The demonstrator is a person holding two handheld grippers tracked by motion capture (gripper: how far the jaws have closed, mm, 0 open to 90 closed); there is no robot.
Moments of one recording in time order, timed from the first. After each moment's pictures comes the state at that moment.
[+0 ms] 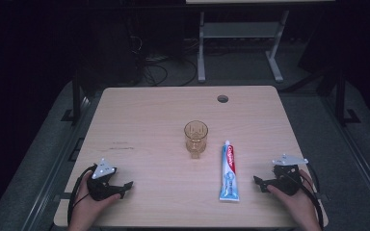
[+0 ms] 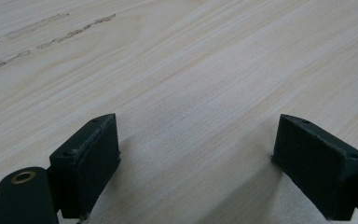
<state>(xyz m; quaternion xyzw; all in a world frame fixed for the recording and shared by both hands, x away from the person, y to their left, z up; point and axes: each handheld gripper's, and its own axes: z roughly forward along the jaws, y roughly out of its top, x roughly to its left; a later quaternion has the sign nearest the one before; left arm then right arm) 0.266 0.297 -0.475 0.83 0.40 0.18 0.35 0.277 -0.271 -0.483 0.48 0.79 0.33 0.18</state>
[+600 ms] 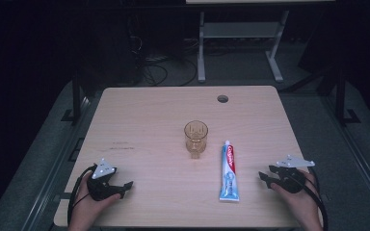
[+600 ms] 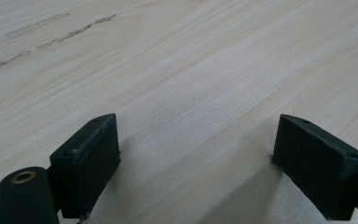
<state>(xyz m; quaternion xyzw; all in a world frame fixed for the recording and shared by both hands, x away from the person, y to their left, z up) 0.266 0.297 -0.475 0.83 0.40 0.18 0.35 0.265 -0.275 -0.471 0.48 0.78 0.35 0.18</state>
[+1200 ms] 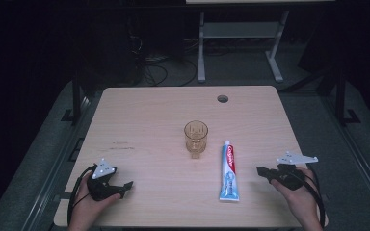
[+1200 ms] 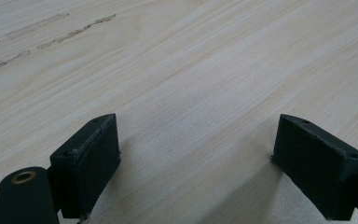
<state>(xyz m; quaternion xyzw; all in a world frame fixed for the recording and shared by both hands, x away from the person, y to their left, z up) 0.266 0.297 -0.475 0.83 0.40 0.18 0.35 0.261 -0.263 -0.444 0.46 0.78 0.40 0.13</state>
